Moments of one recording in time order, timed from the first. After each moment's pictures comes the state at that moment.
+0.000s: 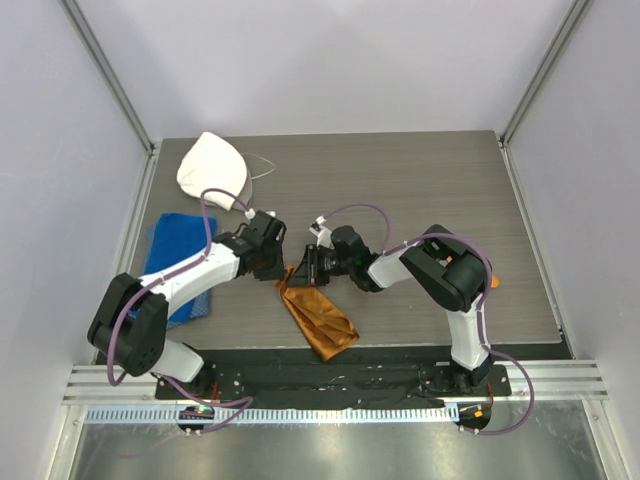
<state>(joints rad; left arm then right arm) -0.57 1.46 0.88 -0.50 -0.05 -0.65 0.77 2.01 0.87 0.68 -0.59 0.89</state>
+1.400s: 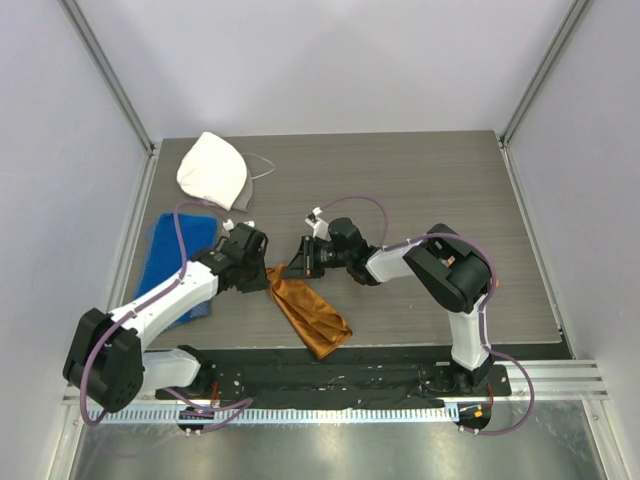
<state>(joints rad) -0.53 1.23 0.76 -0.60 -0.10 -0.68 0.77 1.99 0.93 0.65 -0.61 0.91</state>
